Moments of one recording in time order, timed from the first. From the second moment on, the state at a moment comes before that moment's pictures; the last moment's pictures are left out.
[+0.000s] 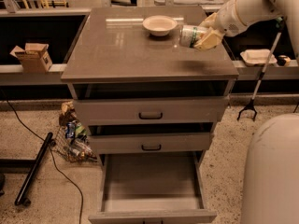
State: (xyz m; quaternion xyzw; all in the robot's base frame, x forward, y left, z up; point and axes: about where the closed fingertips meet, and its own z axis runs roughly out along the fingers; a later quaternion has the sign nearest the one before) arm 0.753 -0.183 0.904 -0.61 0.68 0.07 0.39
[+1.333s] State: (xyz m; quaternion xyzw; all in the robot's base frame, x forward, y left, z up) arm 0.789 -0.151 0.864 -0.57 0.69 0.16 0.41
